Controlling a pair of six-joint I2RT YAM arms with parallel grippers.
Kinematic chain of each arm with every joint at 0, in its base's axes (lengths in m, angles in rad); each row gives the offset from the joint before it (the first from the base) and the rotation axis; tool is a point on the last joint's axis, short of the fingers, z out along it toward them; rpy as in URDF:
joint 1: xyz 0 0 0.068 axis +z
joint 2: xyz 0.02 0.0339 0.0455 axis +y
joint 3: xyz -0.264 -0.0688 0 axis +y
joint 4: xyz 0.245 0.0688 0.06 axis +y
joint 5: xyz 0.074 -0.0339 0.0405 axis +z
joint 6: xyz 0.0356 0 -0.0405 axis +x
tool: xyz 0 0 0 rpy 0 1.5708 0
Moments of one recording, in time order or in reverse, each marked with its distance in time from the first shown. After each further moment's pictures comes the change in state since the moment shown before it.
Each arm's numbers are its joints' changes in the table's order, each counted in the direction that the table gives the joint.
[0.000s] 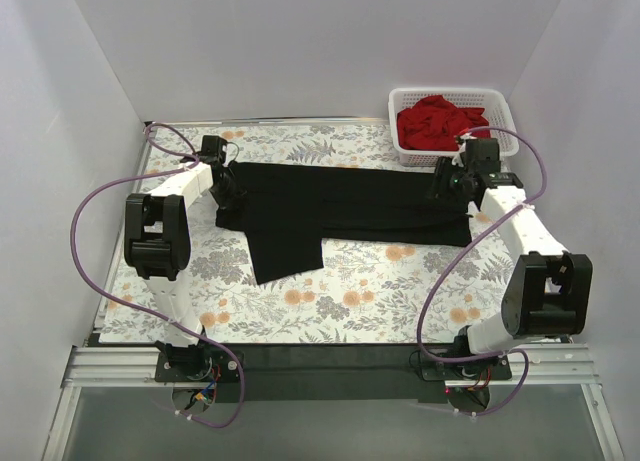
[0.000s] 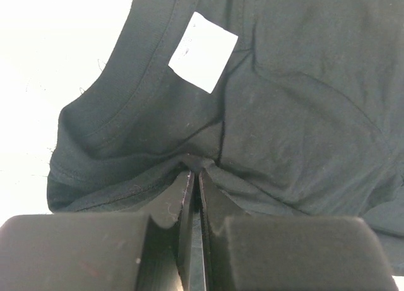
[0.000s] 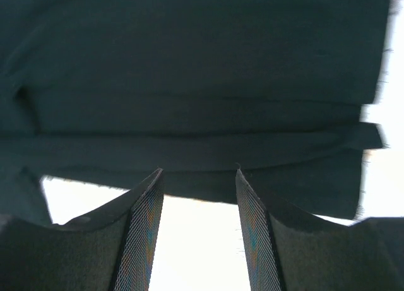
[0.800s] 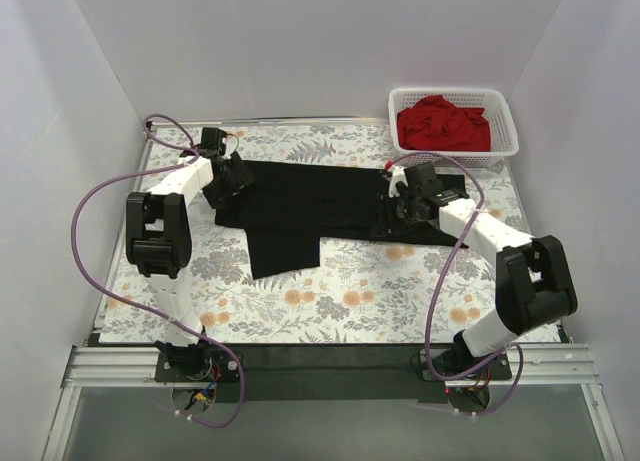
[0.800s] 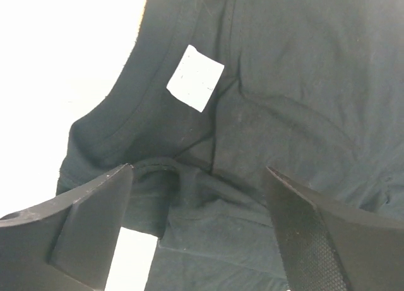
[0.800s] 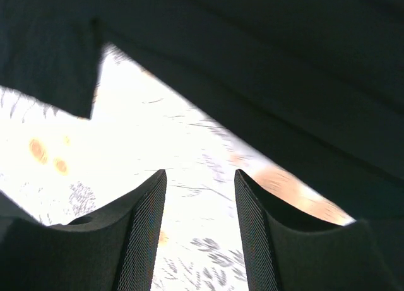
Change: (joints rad) left arm -0.003 0.024 -0.079 0.004 0.058 0.006; right arm 0.335 0.033 0.150 -0.082 0.206 -0.105
